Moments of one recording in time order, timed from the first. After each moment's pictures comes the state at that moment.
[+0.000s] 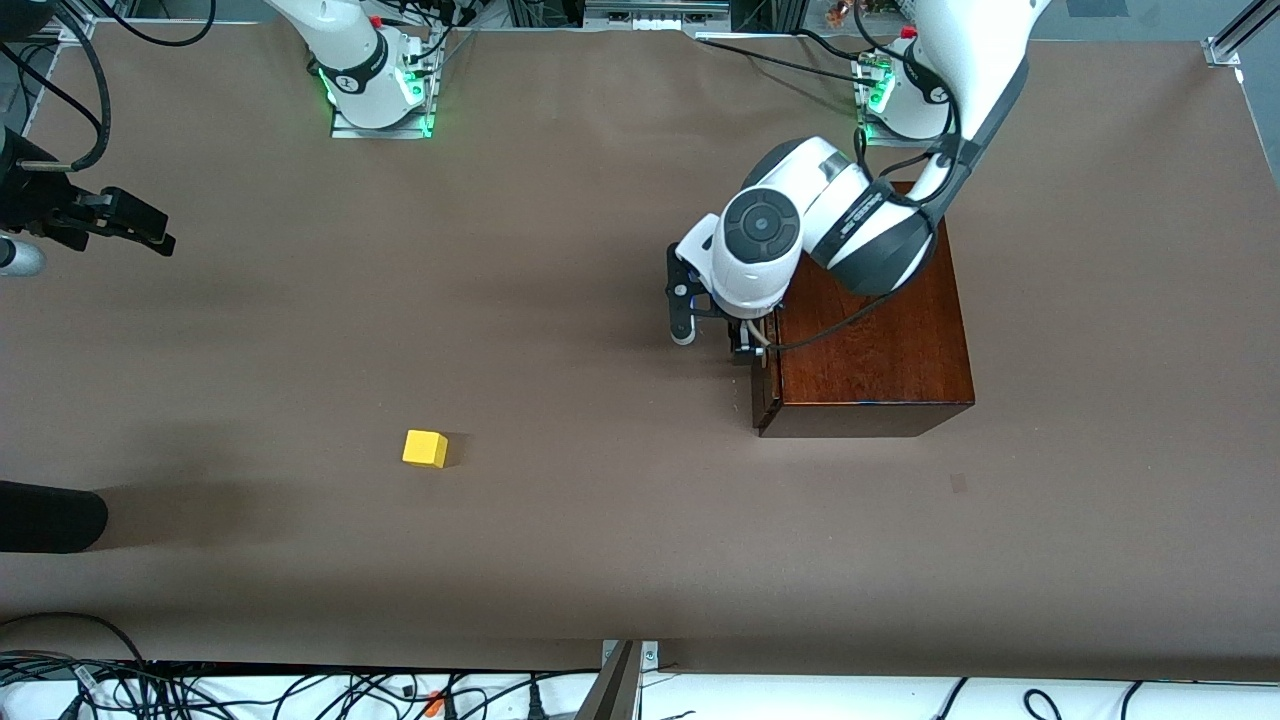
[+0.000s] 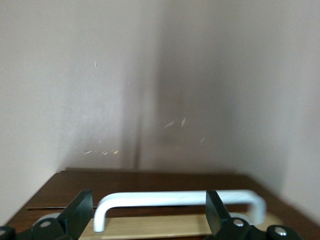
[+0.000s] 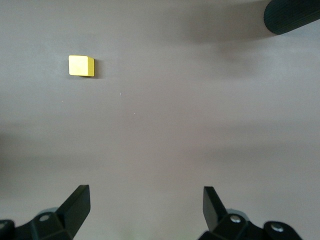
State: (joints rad) left arm -0.24 0.51 -0.45 -1.55 0.10 1.89 0.70; right arm 0.07 0.01 -0.08 -1.61 -0.01 1.58 0.03
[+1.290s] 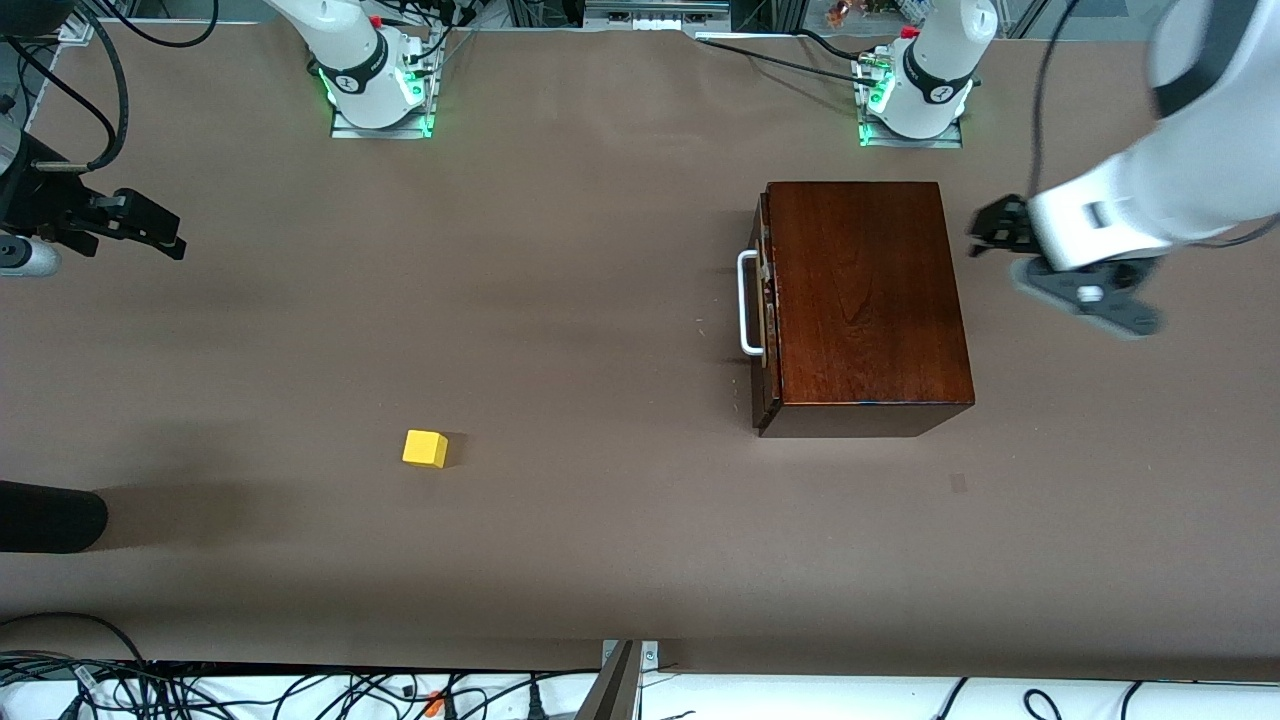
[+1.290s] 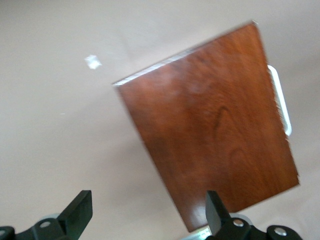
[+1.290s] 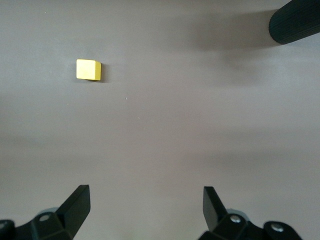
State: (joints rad) left arm -0.04 0.14 -0.09 -1.46 -0.02 1.47 0.24; right arm 0.08 0.01 -0.07 -1.61 -0.01 1.60 0.03
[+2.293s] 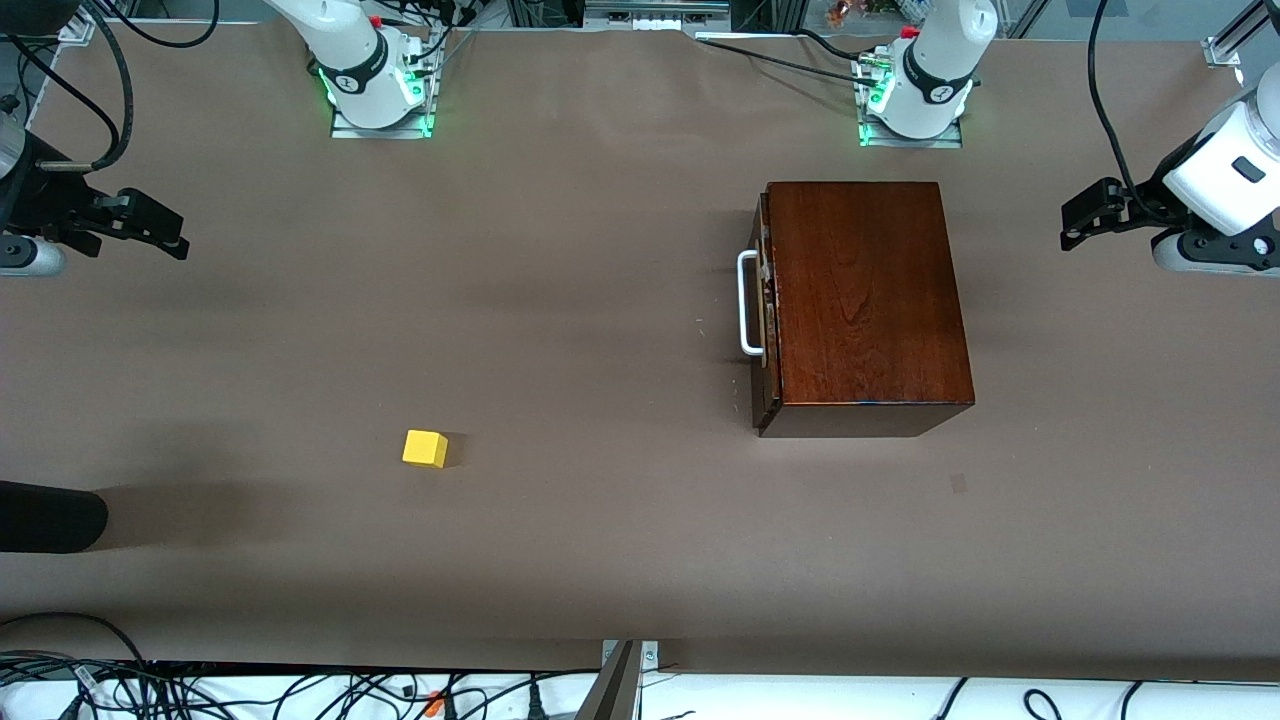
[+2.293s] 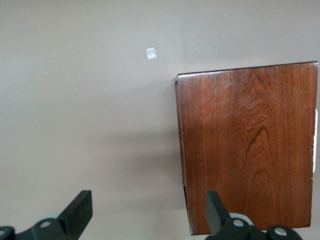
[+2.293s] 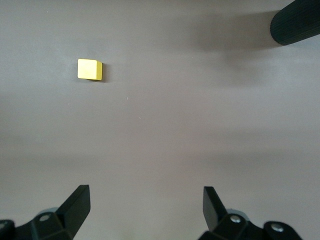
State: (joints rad) left arm -0.06 0.01 0.00 -1.58 0.02 1.52 0.01; right arm 0.09 0.01 -0.07 -1.61 -0.01 1.60 0.03
